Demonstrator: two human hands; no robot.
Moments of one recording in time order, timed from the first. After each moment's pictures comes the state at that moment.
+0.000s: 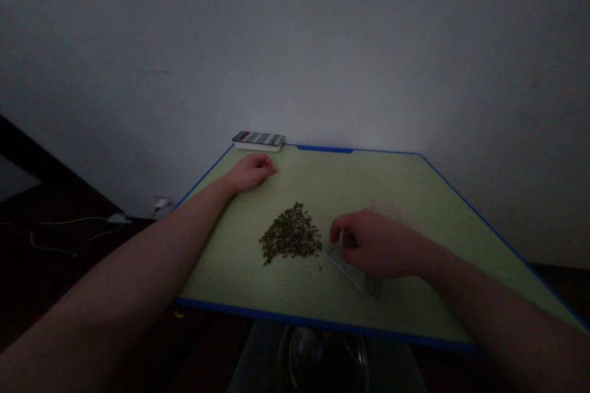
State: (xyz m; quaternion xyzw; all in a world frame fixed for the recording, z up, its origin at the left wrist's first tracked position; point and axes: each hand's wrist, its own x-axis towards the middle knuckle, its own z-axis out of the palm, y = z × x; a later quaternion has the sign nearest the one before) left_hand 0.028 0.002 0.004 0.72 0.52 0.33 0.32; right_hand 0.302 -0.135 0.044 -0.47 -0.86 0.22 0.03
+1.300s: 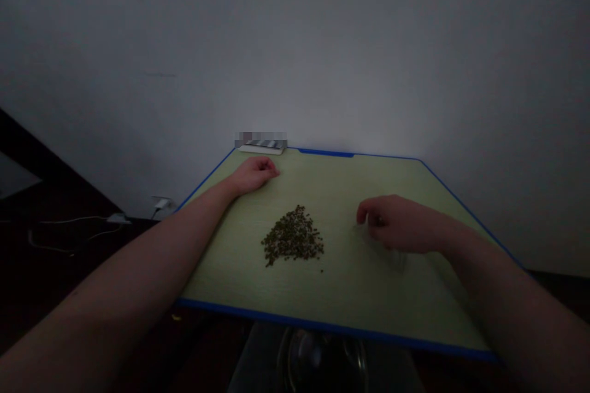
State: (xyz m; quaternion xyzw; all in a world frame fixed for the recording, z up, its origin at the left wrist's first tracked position) left_hand 0.027 0.004 0.002 0.73 0.51 0.33 0.31; right_hand 0.339 -0.110 0.056 -0.52 -0.84 0.16 -0.02
